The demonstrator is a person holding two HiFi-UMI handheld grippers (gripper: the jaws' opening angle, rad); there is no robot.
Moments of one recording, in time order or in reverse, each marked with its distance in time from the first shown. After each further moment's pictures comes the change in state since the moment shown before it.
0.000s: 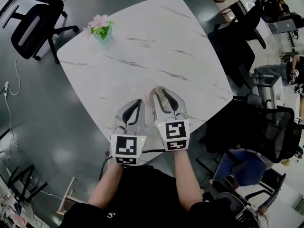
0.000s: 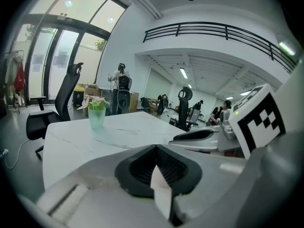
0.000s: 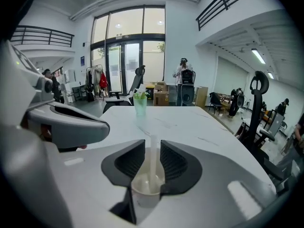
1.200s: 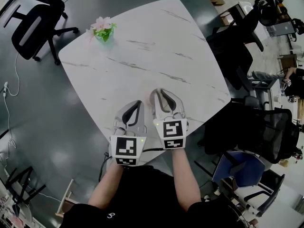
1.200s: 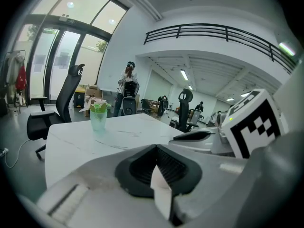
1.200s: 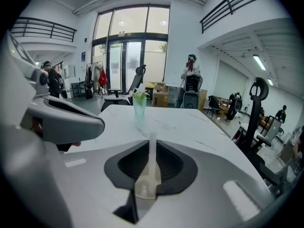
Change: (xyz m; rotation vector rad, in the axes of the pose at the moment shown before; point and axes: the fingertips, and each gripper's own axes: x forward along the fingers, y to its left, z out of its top) left arm -0.006 0.005 0.004 -0.006 -0.018 0.007; right arm 0.006 0.001 0.005 -0.042 -0.002 -0.032
